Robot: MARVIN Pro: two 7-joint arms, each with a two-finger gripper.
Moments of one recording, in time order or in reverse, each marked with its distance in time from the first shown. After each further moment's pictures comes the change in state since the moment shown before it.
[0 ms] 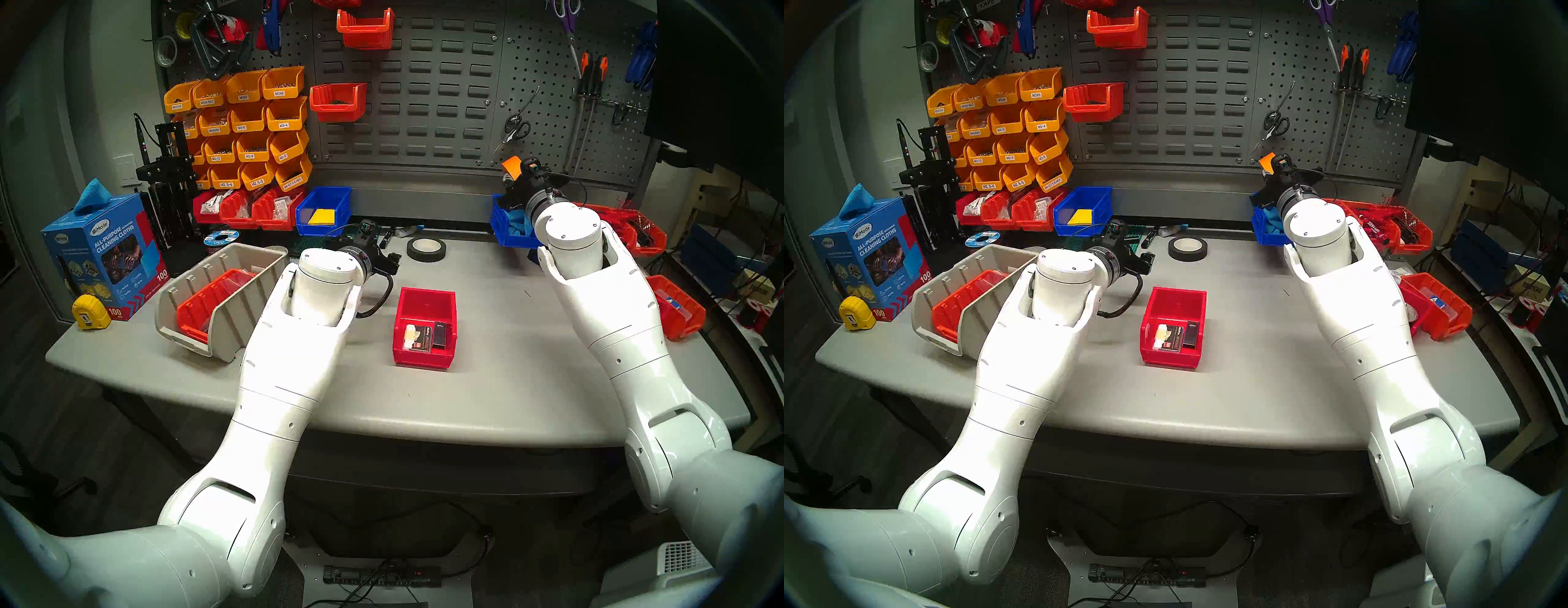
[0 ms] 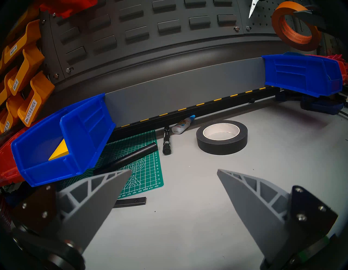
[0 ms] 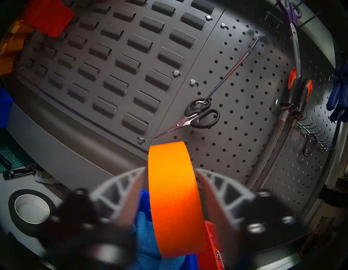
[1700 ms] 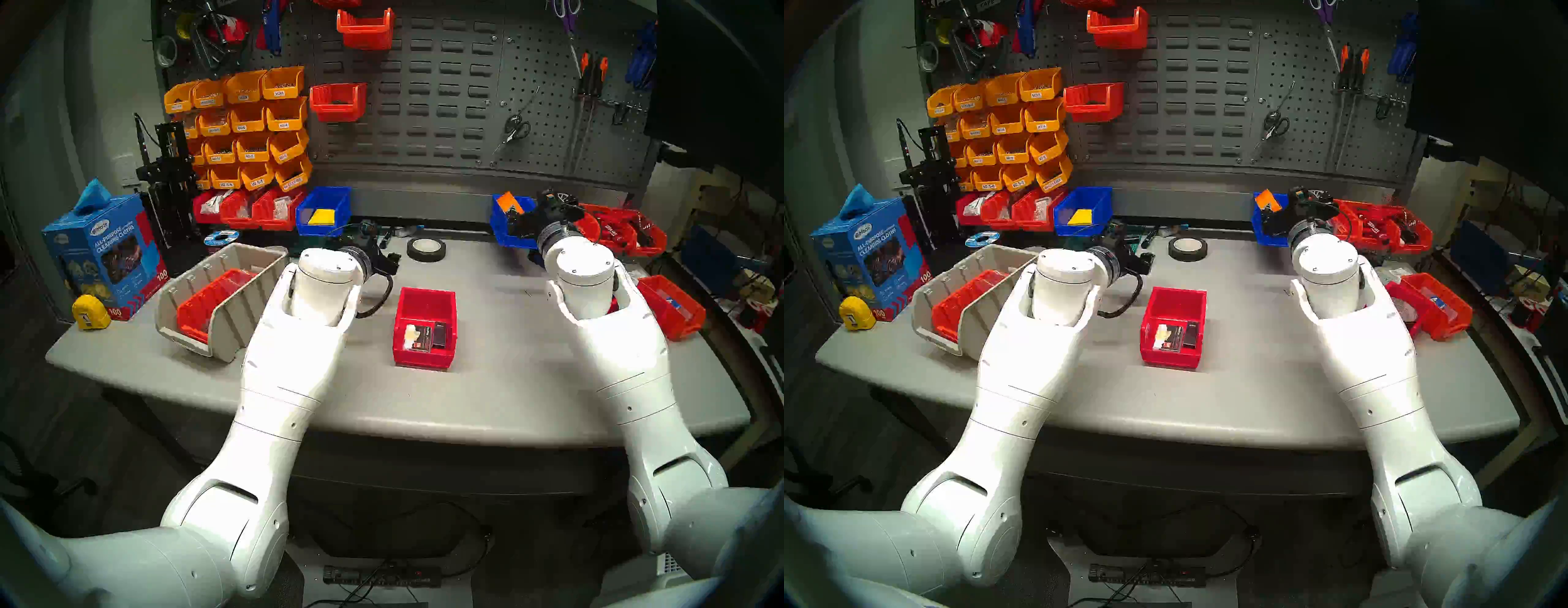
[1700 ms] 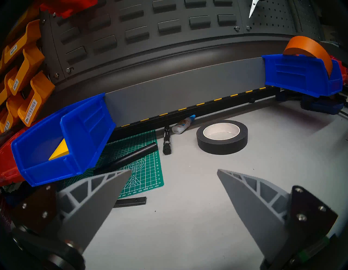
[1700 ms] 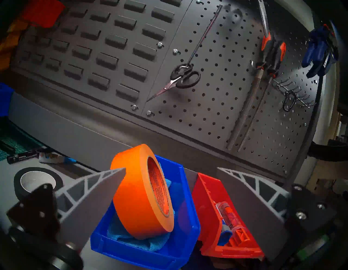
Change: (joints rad) left arm 0.003 -0.015 -0.014 0.000 0.027 -0.001 -0.018; right arm -0.219 0.012 0.100 -0.187 0.063 0.066 -0.086
